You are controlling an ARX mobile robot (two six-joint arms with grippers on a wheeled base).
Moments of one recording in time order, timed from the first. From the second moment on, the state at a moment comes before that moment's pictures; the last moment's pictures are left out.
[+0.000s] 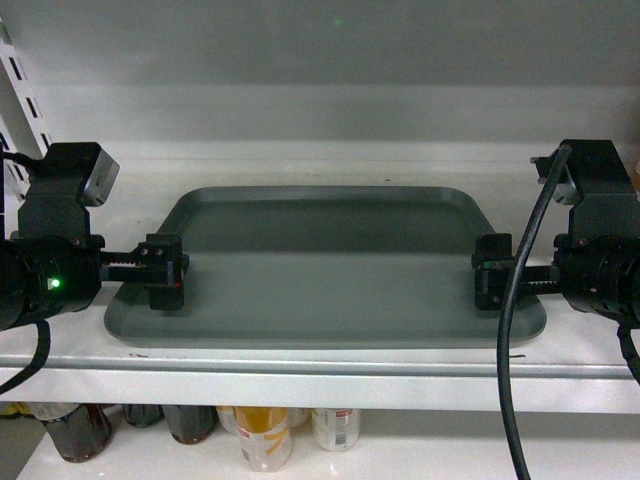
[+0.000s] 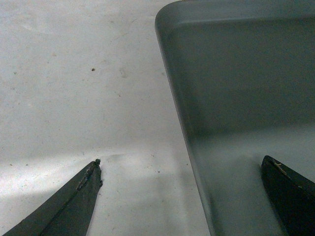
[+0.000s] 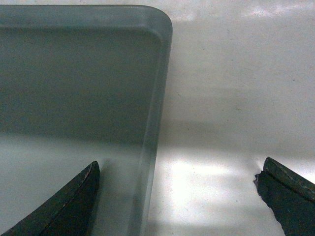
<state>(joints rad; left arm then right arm) -0.09 1.99 0.76 0.73 0.08 -0.01 0.17 2.04 0.82 0.74 -0.02 0.09</state>
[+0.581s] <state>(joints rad) -0.10 2.01 0.75 0.77 0.08 -0.02 0.18 2.07 0.84 0.76 0.01 0.09</state>
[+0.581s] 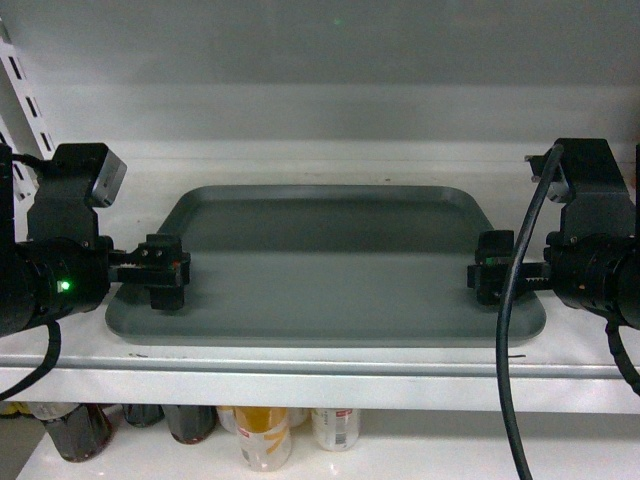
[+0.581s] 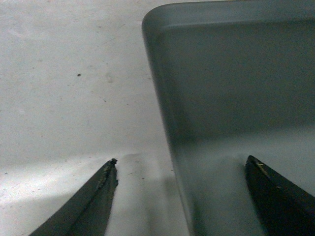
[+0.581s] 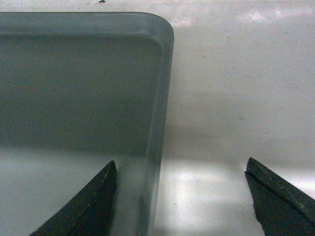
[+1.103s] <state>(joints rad) -0.10 2.01 0.74 0.82 0.10 -0.12 0.20 2.07 0.85 0.76 0.02 0.18</state>
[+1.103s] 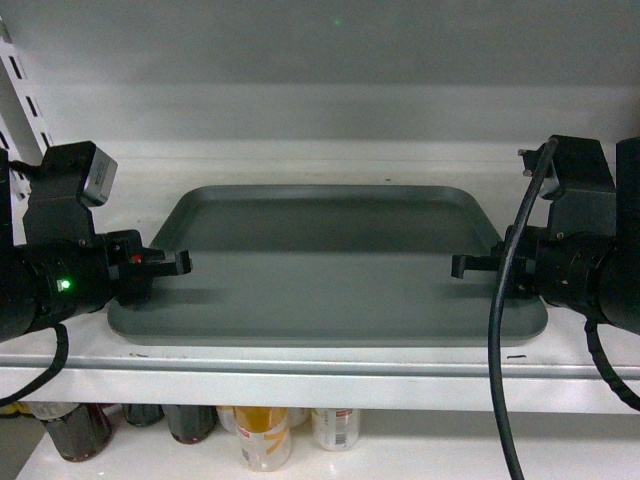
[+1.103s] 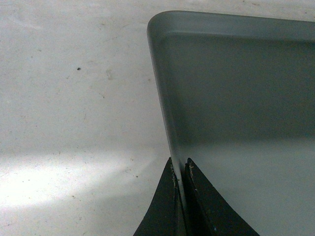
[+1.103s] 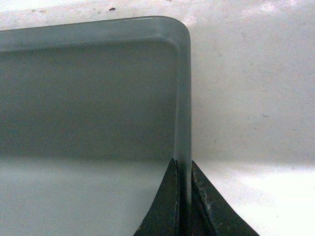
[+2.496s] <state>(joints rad) -0.16 1.80 0.66 0.71 0.07 -0.13 0.21 1.88 0.78 0.65 0.09 0.10</state>
